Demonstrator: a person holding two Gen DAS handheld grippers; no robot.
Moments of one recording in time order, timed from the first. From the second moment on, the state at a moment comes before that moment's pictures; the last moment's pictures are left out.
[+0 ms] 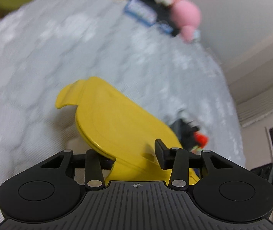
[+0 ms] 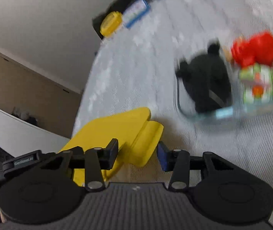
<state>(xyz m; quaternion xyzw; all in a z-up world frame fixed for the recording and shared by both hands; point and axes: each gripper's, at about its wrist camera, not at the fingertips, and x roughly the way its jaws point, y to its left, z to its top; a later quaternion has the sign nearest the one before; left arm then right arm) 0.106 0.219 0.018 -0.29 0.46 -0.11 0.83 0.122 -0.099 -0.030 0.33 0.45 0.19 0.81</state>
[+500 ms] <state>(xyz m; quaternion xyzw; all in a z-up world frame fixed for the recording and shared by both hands) 0.148 0.052 0.003 -0.29 0.38 -0.21 0.85 0.120 -0.247 0.013 0.30 0.33 0.10 0.89</state>
